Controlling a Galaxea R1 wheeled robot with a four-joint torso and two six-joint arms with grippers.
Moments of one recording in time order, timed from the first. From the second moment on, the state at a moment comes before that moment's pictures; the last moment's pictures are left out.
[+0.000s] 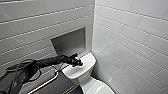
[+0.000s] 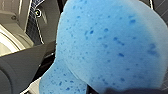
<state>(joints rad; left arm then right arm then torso) 0.16 2.67 -1.89 -0.13 0.53 -0.51 -1.43 2.62 -2.06 0.72 0.06 -0.52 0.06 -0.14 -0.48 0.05</state>
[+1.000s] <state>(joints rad) 0.12 2.79 -2.12 -0.13 0.53 -0.52 -1.43 2.62 -2.06 0.73 0.06 -0.52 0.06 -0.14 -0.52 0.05</state>
